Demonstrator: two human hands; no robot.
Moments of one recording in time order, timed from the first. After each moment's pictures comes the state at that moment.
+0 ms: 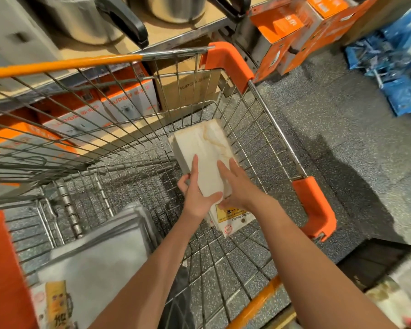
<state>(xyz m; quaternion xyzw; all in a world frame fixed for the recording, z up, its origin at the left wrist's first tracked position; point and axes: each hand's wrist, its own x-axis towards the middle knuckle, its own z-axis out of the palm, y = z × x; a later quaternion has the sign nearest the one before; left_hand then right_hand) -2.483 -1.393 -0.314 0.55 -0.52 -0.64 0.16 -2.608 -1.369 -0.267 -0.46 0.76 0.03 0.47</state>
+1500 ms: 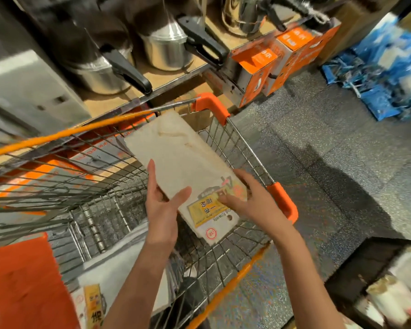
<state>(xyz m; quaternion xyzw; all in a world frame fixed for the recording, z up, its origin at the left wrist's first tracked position) -2.424 -1.408 -0.177 0.46 -0.29 -0.73 0.41 -2.588 -1.326 -0.146 -0.31 0.78 -0.34 0.43</state>
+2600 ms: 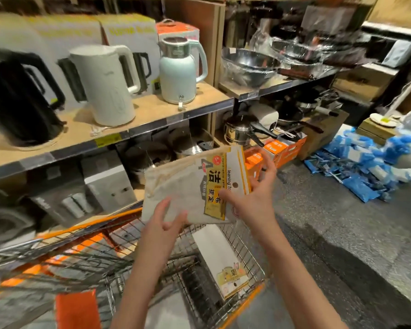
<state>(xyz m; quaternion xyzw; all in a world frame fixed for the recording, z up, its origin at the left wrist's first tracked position) -2.344 -1.398 0.079 0.54 -0.66 -0.46 0.25 -2.515 -1.343 0.116 -0.35 0.61 -0.66 0.28</state>
